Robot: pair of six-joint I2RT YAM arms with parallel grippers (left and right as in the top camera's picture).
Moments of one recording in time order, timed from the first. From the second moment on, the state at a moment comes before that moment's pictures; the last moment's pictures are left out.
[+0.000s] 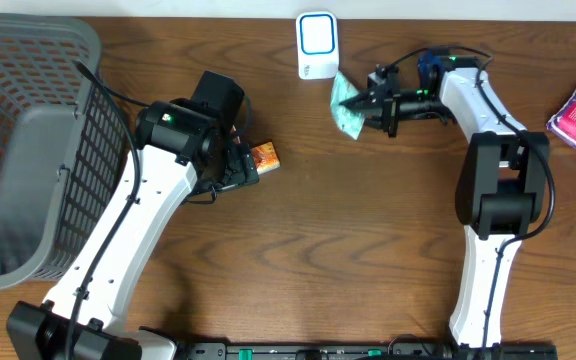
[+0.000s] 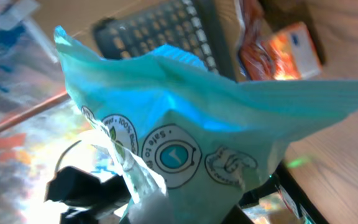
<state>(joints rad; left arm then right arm) -0.37 1.55 1.49 -1.36 -0.06 -0.66 0.05 2.37 1.88 -1.23 -1.46 0.26</state>
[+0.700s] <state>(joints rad) -0.37 1.55 1.49 -1.36 -0.06 -0.66 0.07 2.37 1.93 -1.40 -0.42 0.23</state>
